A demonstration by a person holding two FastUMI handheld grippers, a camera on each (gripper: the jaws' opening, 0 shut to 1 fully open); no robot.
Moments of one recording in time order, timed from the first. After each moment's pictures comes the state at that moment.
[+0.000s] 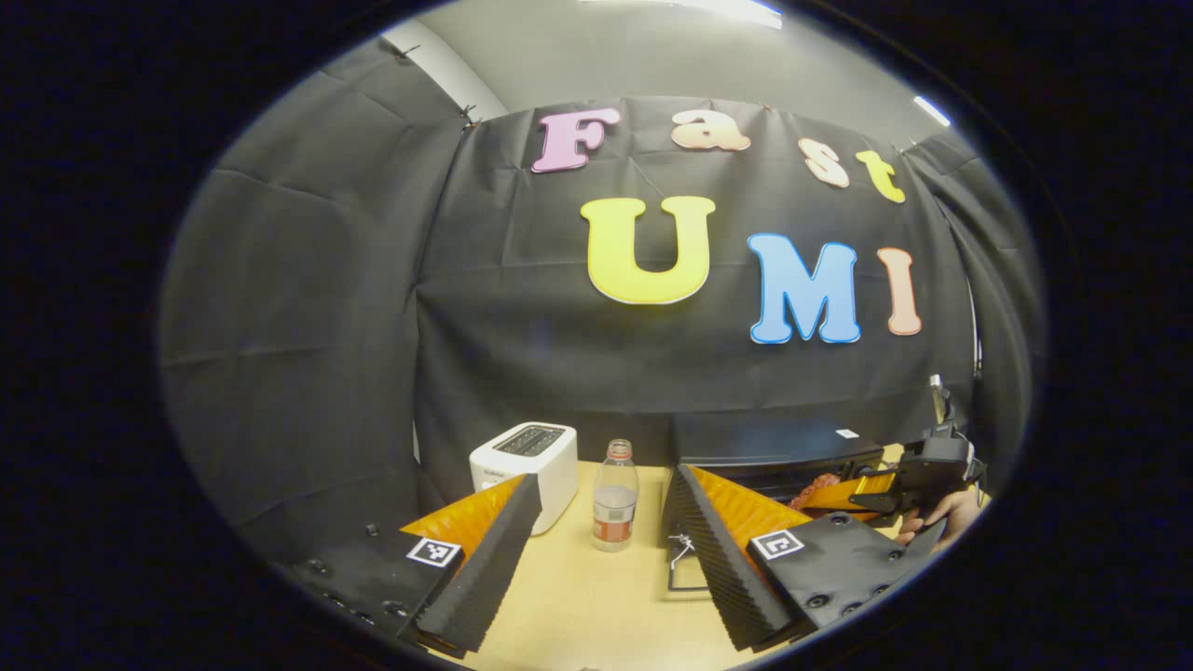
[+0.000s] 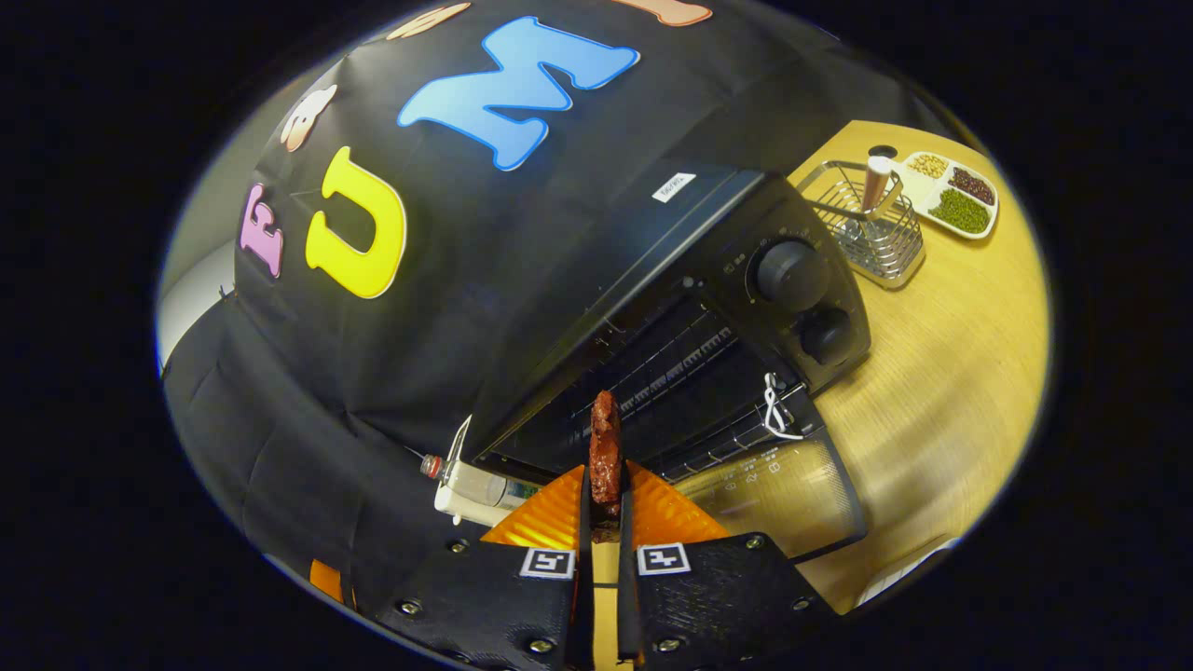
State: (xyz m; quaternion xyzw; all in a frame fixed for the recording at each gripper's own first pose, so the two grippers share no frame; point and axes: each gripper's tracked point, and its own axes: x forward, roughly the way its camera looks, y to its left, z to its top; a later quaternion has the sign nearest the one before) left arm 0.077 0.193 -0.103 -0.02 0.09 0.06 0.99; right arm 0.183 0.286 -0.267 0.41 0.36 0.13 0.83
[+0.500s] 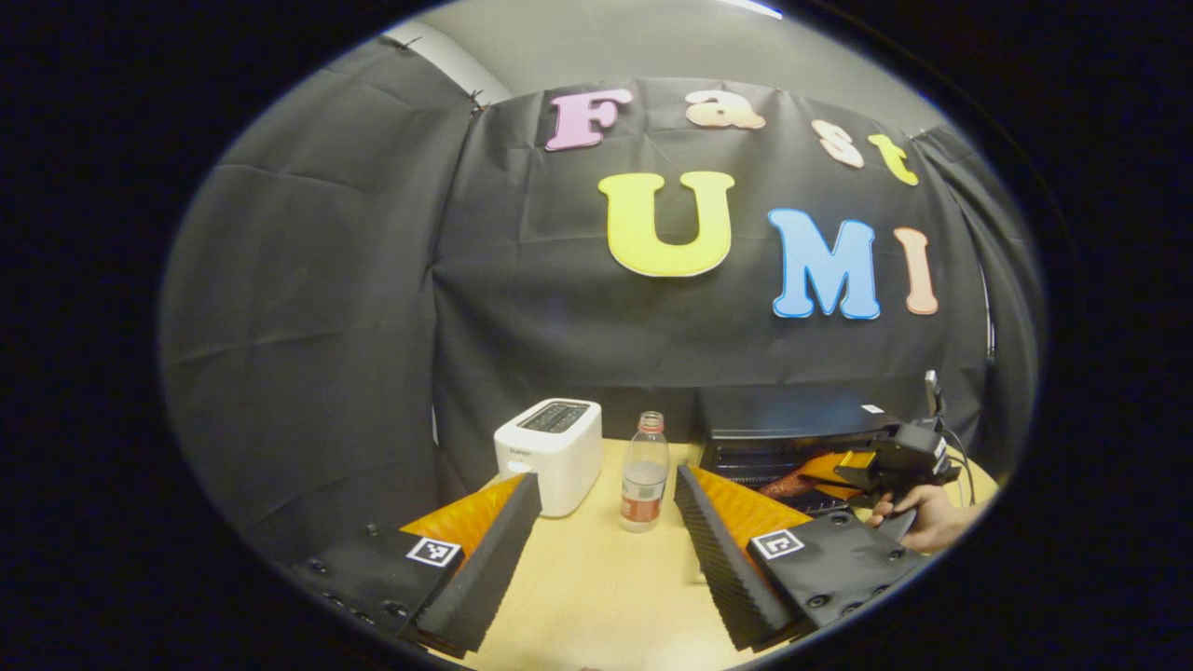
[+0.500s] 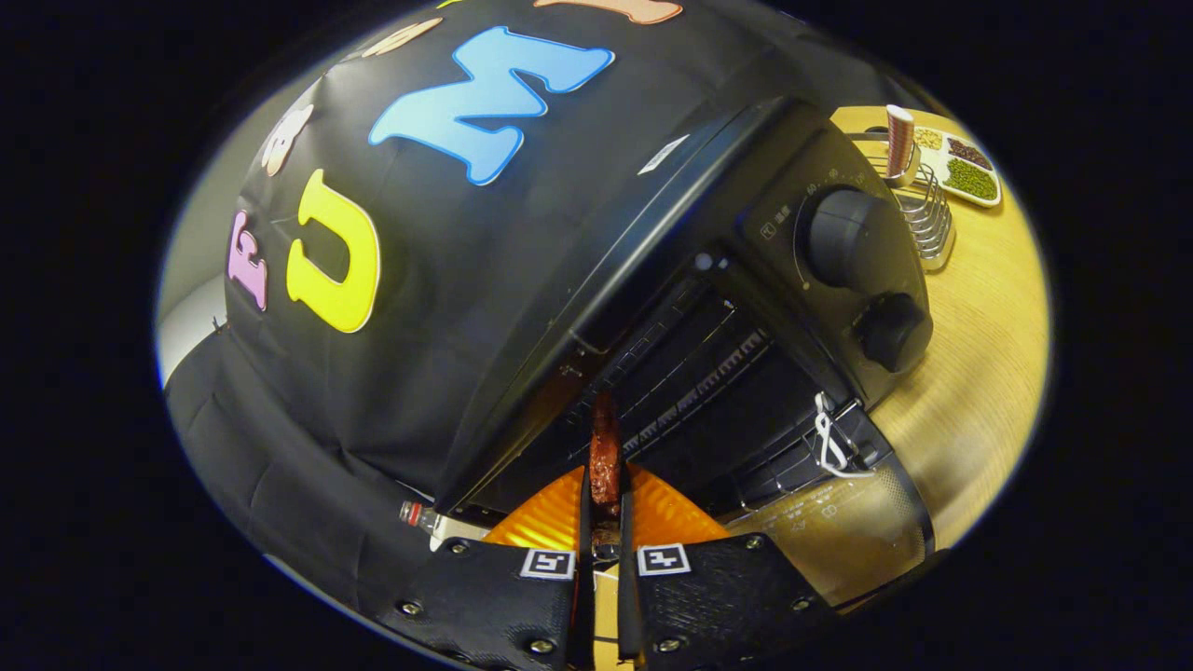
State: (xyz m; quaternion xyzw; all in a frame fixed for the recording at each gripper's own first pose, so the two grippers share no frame) left arm 0.073 0.218 -0.125 -0.01 0.13 0.08 0.99; right arm 0.237 0.301 -0.296 0.44 0.33 0.10 0.83
